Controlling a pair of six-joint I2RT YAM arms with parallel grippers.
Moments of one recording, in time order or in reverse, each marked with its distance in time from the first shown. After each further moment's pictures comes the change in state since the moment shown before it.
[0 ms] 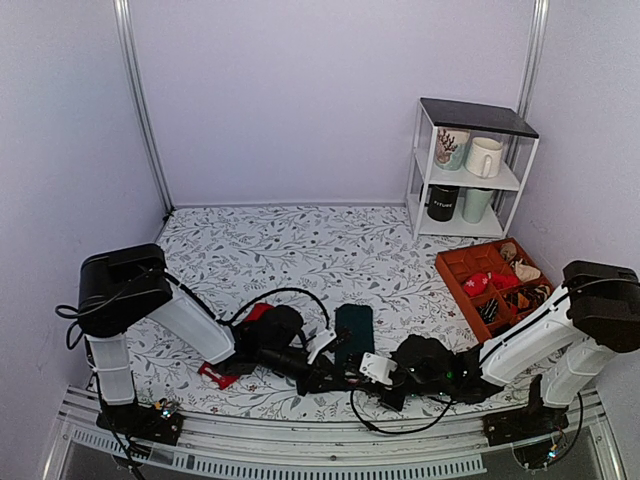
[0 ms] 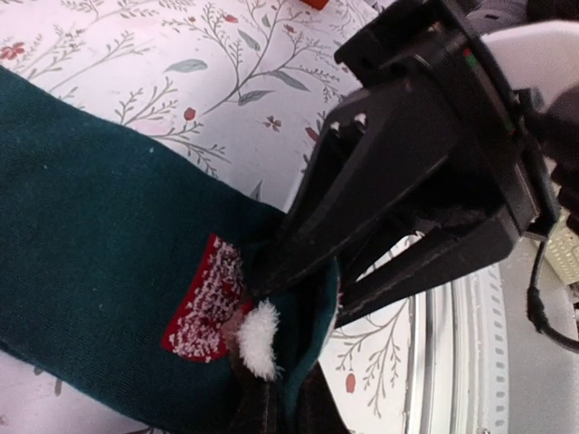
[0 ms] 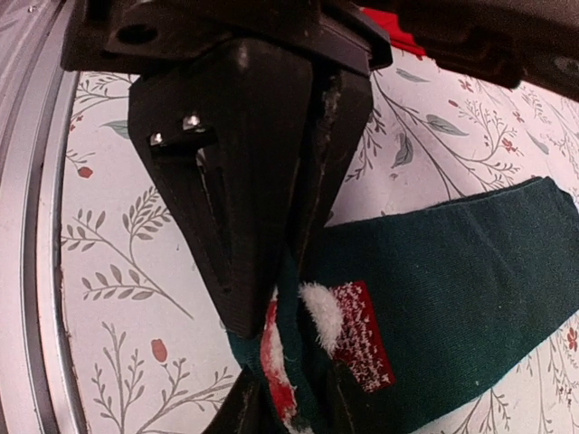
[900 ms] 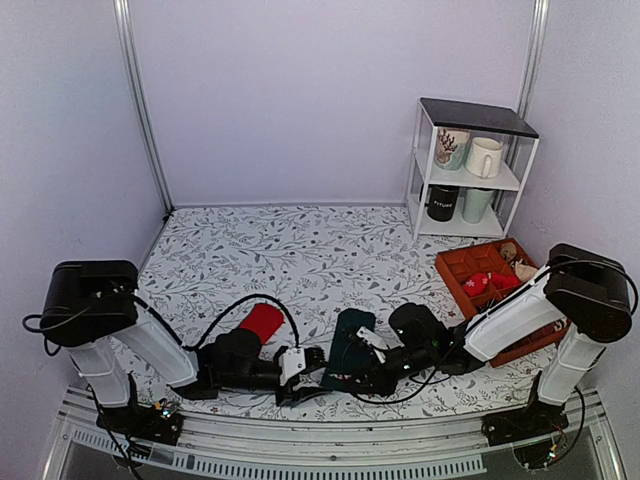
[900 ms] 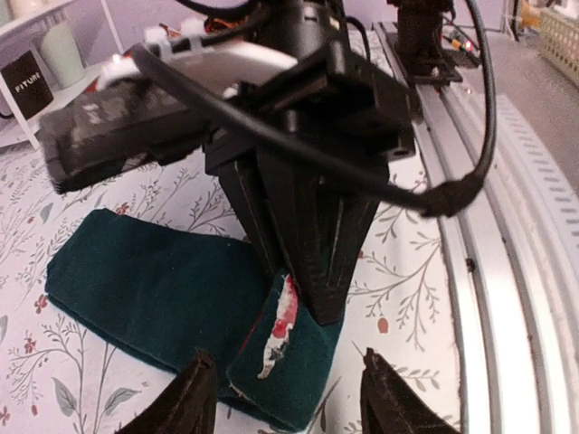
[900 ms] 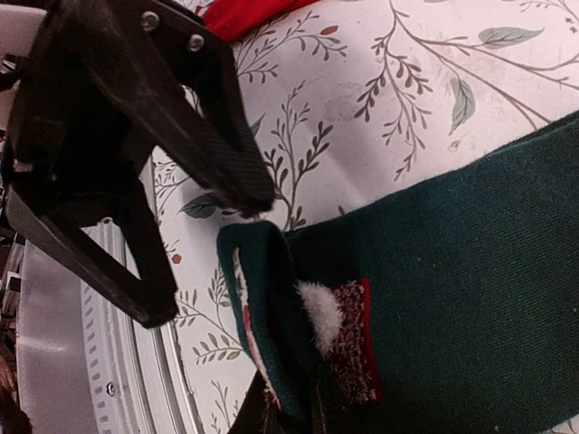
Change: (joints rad) left arm -0.123 -0.195 -0.313 0.401 -0.369 0.483; right arm -0.206 0.103 0.127 -0.102 -0.555 0.453
